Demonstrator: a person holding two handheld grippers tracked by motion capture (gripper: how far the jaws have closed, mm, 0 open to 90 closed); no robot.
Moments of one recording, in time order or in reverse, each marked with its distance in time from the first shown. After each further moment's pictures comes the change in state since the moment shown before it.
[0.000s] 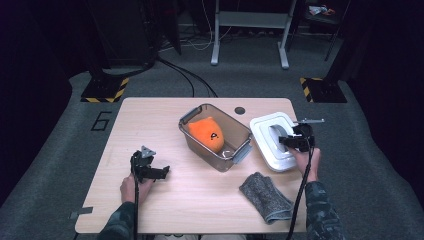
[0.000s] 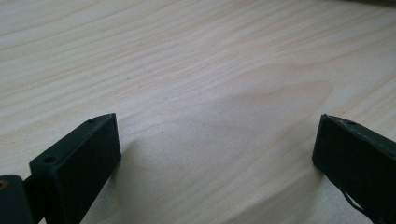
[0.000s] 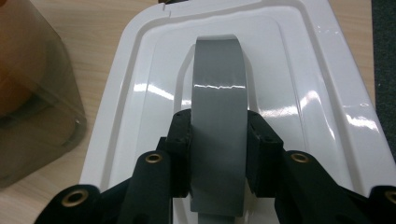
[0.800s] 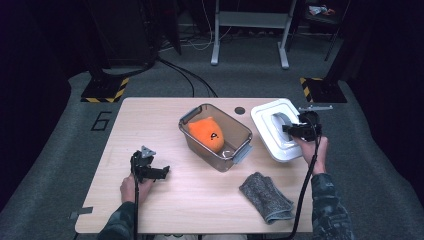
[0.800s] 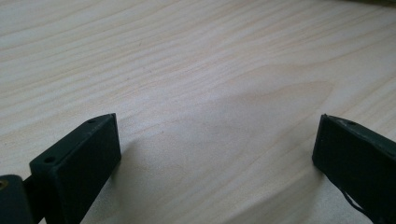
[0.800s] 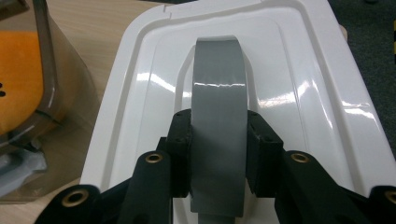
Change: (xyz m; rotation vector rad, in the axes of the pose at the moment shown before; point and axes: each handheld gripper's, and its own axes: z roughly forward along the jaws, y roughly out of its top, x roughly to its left) left arm 0.000 0.000 0.000 0.000 0.000 0.000; right arm 0.008 0.040 -0.038 -0.043 0.010 -0.043
